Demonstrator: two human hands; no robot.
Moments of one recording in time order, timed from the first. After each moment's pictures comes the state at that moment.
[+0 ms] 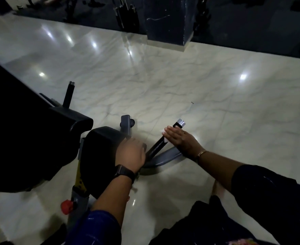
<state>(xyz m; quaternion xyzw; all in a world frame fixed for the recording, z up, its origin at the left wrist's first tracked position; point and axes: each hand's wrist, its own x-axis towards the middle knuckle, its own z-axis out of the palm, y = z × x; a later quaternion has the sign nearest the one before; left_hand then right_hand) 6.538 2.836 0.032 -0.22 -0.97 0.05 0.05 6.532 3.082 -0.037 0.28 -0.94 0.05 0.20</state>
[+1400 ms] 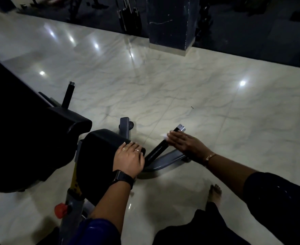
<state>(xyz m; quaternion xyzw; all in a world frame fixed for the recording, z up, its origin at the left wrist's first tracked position) 6.538 2.836 0.029 -0.22 -0.97 0.02 0.05 6.529 3.112 -0.033 0.34 -0.92 0.03 0.16</state>
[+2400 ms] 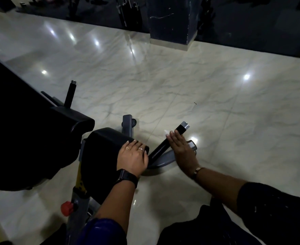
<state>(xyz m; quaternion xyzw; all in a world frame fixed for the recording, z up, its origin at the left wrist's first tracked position) 6.537 2.835 0.028 -0.22 -0.97 0.02 0.05 6.558 3.042 -0.051 0.10 -0.96 0.19 0.20</state>
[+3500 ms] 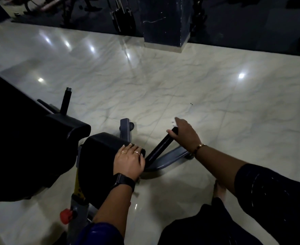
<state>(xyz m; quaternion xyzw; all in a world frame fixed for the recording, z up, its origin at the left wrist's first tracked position) 6.538 2.837 0.026 -0.21 -0.98 0.01 0.05 6.502 3.082 -0.020 -0.07 -0.94 0.34 0.03</state>
